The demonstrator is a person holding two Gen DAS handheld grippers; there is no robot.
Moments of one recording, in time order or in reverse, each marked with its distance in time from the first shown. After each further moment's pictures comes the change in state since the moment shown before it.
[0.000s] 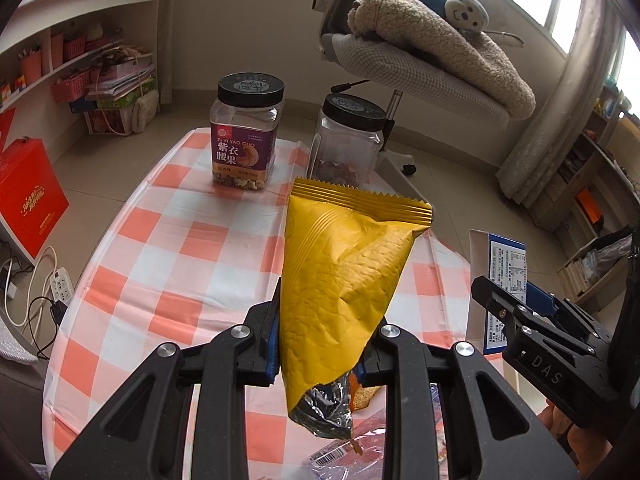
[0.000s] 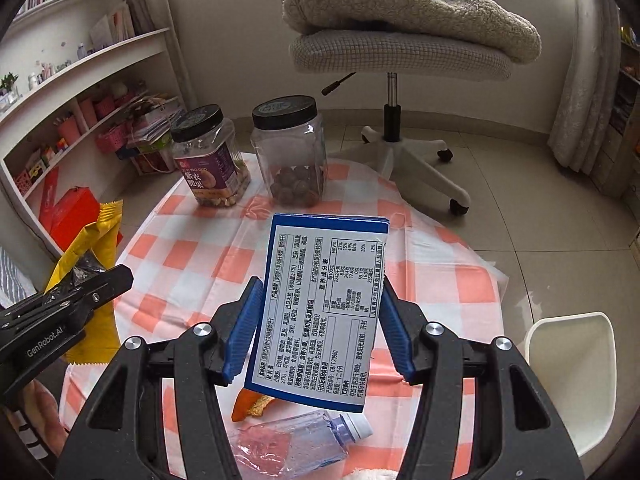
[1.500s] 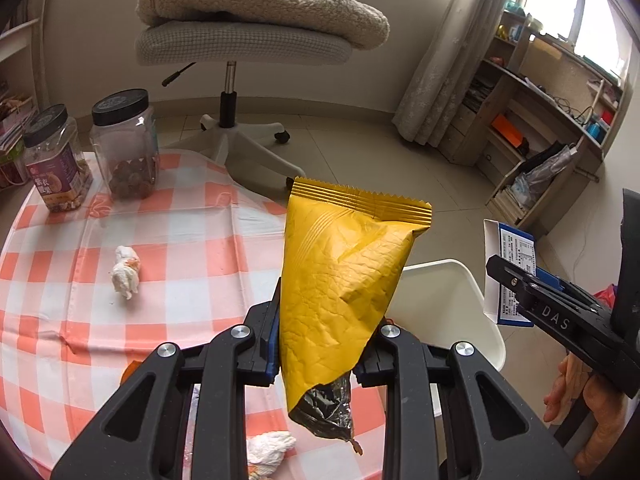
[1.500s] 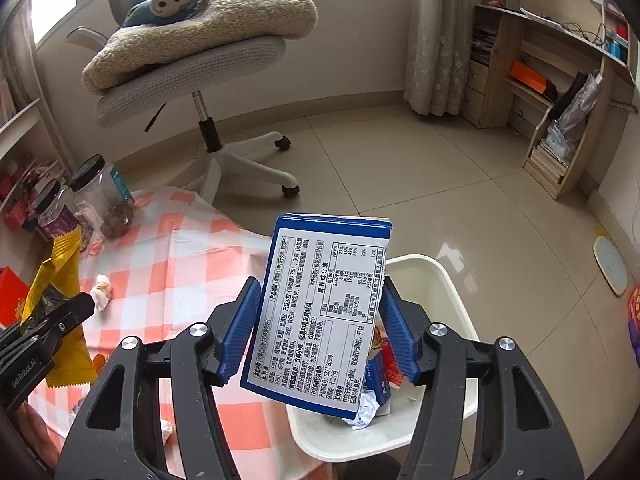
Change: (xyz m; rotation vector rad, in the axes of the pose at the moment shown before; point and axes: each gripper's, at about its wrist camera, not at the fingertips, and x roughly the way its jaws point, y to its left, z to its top) left arm 0.031 -0.221 -0.042 0.255 0.074 -0.258; right arm -0.092 -0.232 -0.054 0.311 -0.003 -0.335
